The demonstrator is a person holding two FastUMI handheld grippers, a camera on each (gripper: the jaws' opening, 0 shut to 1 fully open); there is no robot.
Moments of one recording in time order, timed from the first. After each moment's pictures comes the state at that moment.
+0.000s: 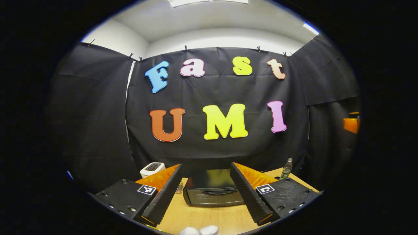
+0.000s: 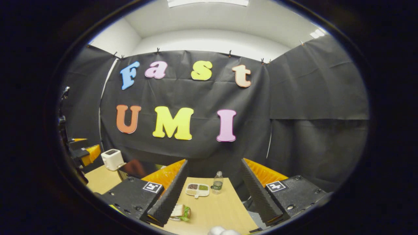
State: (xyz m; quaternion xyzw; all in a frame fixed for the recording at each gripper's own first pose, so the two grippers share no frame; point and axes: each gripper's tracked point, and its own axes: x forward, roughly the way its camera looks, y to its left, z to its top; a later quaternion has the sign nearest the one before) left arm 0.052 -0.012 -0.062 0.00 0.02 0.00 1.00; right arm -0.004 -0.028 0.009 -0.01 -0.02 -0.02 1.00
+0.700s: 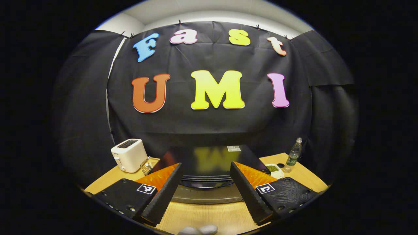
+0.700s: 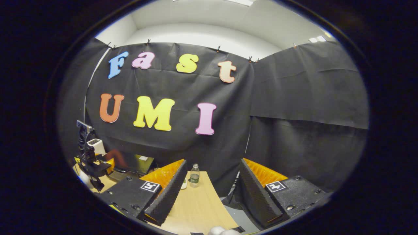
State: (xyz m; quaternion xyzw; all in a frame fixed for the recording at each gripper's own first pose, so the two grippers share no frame) left arm 0.167 -0.061 -0.218 -0.02 0.11 -0.03 0.99; right arm -0.028 -0.085 -0.010 -0.04 0.03 -0.11 0.99
